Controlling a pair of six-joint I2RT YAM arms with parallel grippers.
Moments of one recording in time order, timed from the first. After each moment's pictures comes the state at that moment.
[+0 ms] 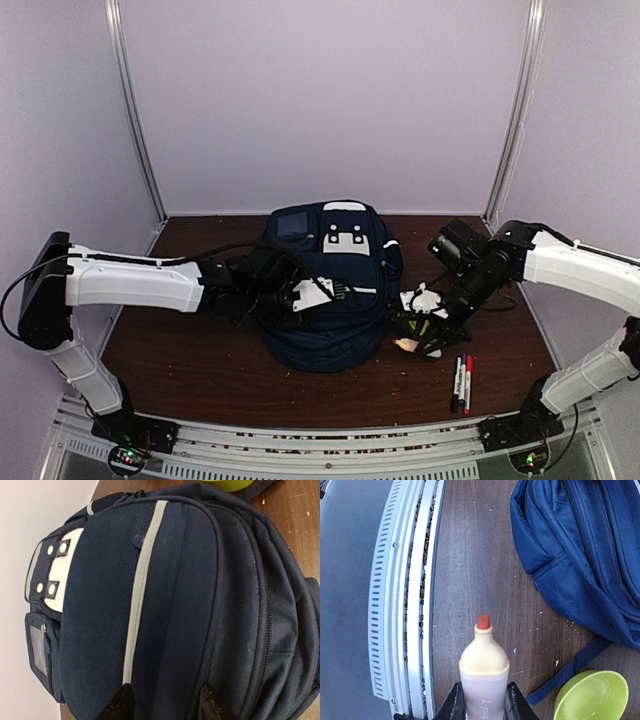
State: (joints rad) left arm -1.03 1.64 1.11 -0.24 -0.24 0.62; right arm 0.74 1.33 1.09 -1.05 -0.46 -0.76
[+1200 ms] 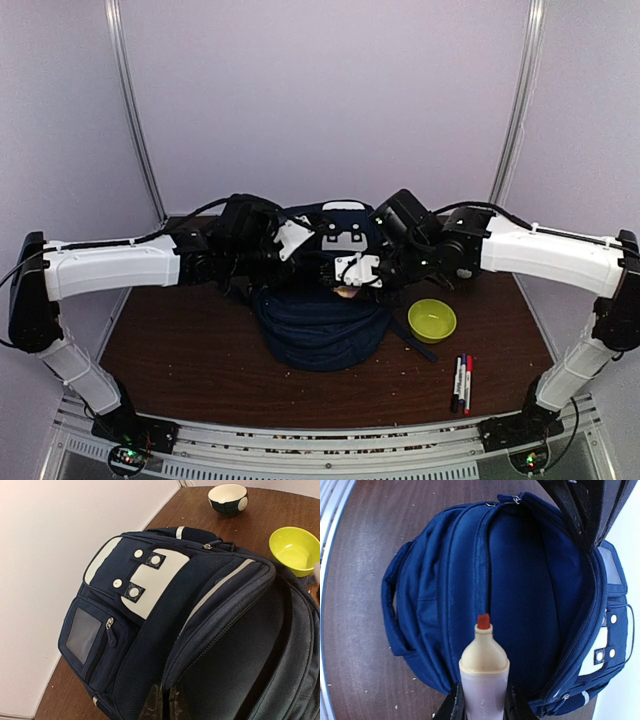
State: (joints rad) left arm -0.90 1.57 1.19 -0.18 -0.19 0.39; right arm 0.93 1.56 1.36 -0.70 -0.04 -0.74
